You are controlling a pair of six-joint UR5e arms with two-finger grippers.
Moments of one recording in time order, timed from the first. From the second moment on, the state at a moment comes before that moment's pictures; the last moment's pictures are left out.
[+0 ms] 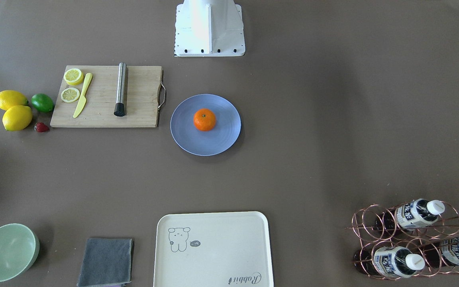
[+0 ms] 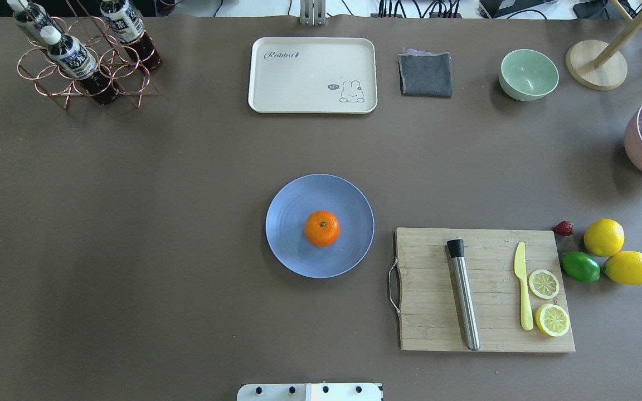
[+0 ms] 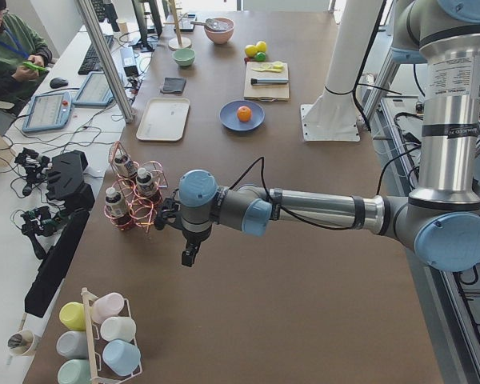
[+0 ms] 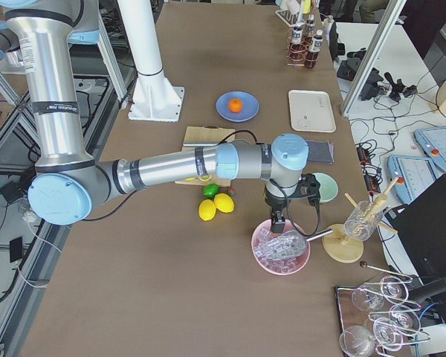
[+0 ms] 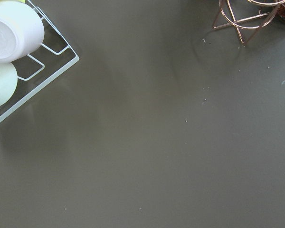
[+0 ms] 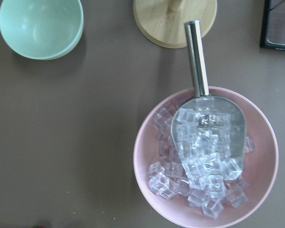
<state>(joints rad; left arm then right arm) -1.51 -1.54 -1.67 -1.79 -2.36 -0.01 1.57 -1.47 1.69 -1.75 2.34 -0.05</state>
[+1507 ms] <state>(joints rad) -1.58 -1.48 -1.66 -1.79 -2.36 -0.01 1.59 -1.57 1.66 -1.71 2.33 -0.06</state>
